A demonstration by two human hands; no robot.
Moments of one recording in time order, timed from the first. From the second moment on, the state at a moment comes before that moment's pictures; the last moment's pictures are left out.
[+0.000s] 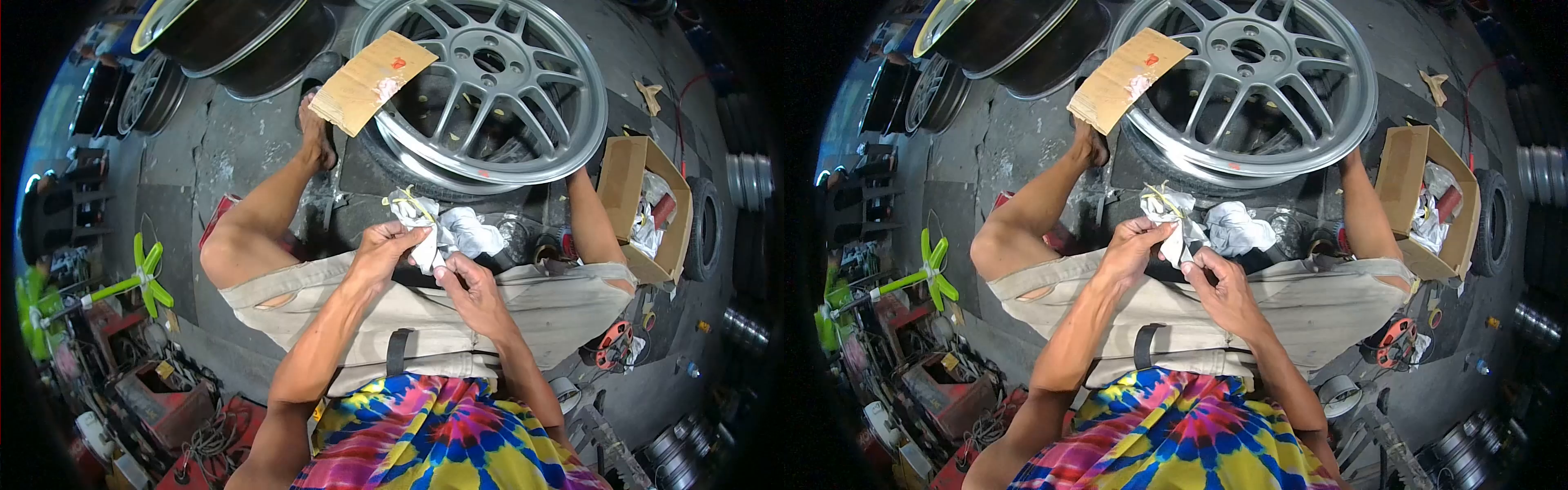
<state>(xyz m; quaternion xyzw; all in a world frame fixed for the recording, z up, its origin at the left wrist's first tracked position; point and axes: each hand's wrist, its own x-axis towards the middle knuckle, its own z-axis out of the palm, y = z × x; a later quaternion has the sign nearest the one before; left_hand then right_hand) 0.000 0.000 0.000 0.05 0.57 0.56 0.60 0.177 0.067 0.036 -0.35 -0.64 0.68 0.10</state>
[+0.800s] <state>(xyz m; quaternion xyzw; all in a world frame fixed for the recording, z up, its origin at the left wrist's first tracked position) -0.046 0.007 -0.016 0.33 0.78 0.30 0.44 0.226 0.139 0.030 -0.37 -0.81 0.45 0.01</state>
